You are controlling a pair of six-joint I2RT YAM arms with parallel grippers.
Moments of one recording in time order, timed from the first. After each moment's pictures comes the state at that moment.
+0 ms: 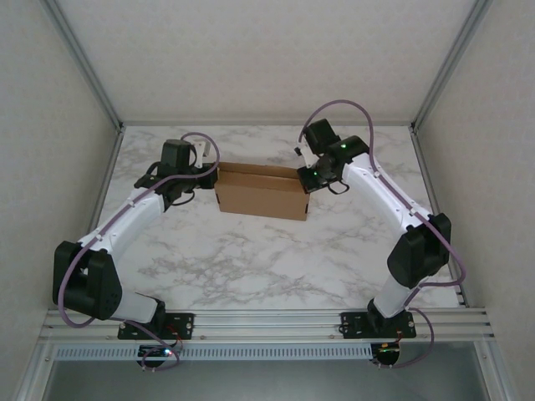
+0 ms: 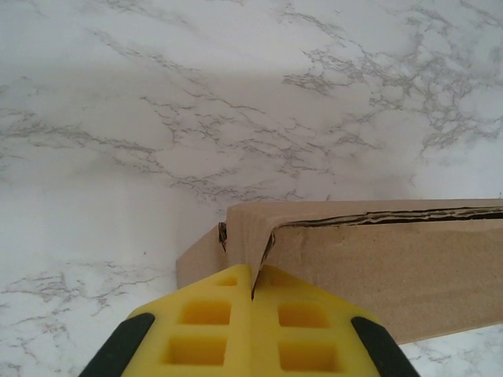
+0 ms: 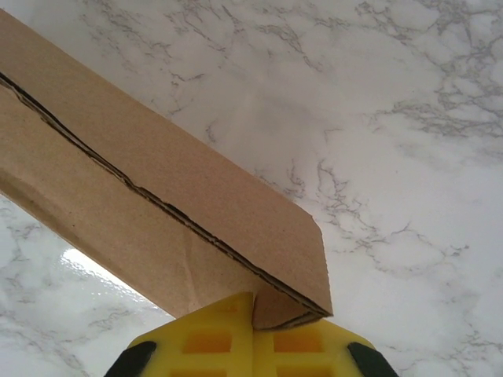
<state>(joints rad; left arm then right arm) -0.25 1.43 1.09 -0.36 0.21 -0.29 0.53 1.69 1.64 -1.10 -0.02 0.06</state>
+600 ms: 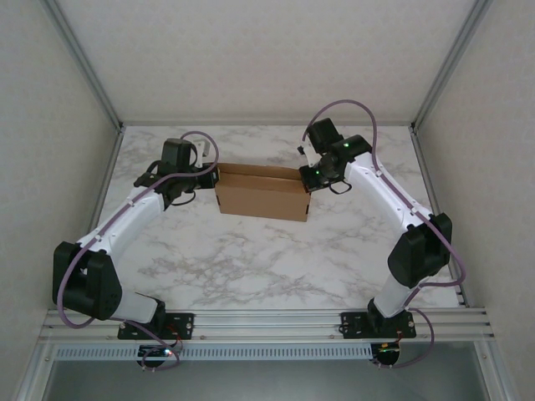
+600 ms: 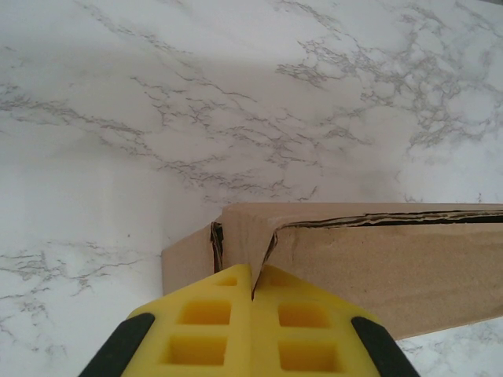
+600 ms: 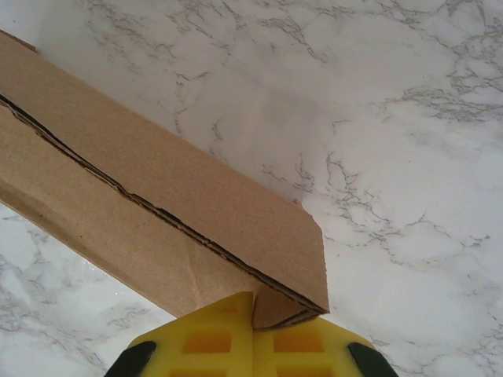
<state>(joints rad) -0.25 1.43 1.11 -0.40 0.23 -0.34 0.51 1.69 1.63 -1.10 -0.06 0.09</state>
